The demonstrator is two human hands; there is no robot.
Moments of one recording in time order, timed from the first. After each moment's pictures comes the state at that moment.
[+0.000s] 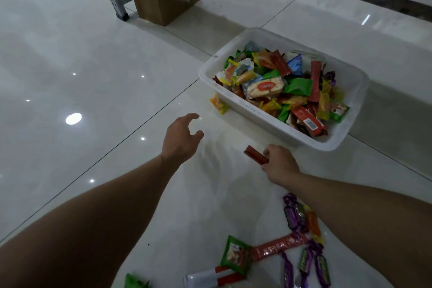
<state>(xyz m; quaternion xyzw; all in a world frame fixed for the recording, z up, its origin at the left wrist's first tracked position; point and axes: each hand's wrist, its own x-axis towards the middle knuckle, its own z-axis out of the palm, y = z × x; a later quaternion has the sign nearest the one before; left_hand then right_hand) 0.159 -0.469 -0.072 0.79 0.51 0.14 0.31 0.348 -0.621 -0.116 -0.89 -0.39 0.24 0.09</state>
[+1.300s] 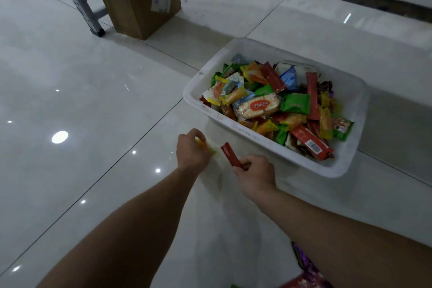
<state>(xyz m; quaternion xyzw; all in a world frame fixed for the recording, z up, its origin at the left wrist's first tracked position) 0.235 -0.434 -0.126 0.71 0.58 0.13 0.39 0.315 -0.567 -0.098 -0.86 -0.23 0.29 0.34</state>
